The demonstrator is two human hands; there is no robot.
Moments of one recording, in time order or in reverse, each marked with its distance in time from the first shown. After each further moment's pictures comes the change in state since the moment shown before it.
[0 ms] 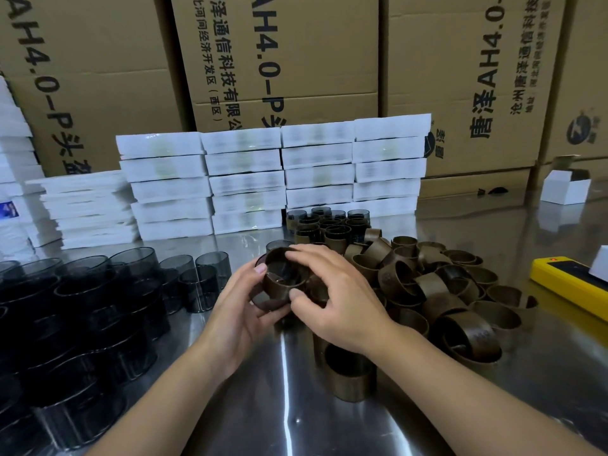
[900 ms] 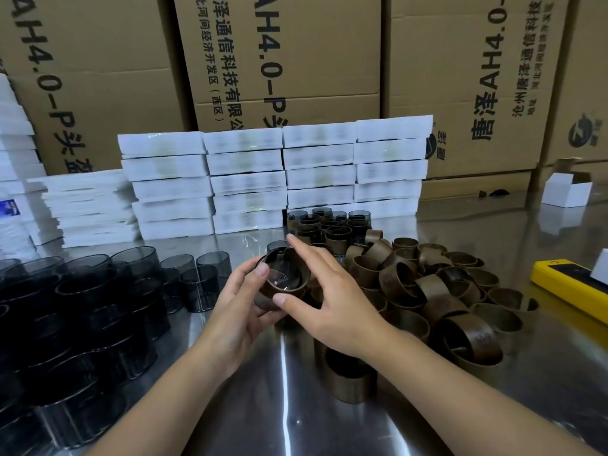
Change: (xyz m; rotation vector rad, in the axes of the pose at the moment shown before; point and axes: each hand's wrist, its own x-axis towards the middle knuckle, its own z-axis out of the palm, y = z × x) left_hand -0.004 0.001 0.003 0.099 0.031 0.034; right_hand 0.001 0.006 0.008 0.147 -0.066 0.024
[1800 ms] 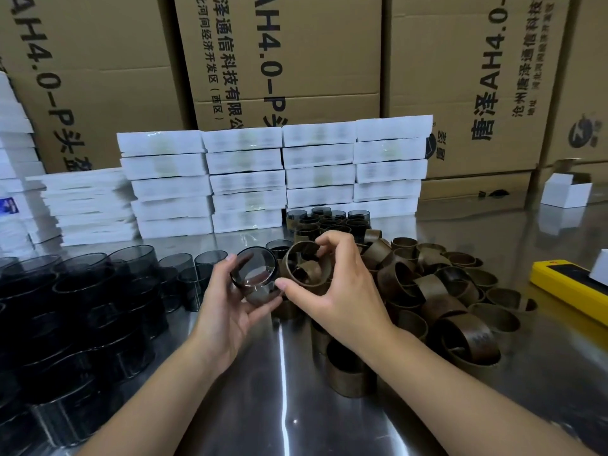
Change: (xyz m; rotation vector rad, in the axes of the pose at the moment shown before) left_hand 0.009 0.000 -0.010 -0.184 0.089 0.023; right_hand -0.002 -0.003 -0.003 -0.123 0.283 0.033
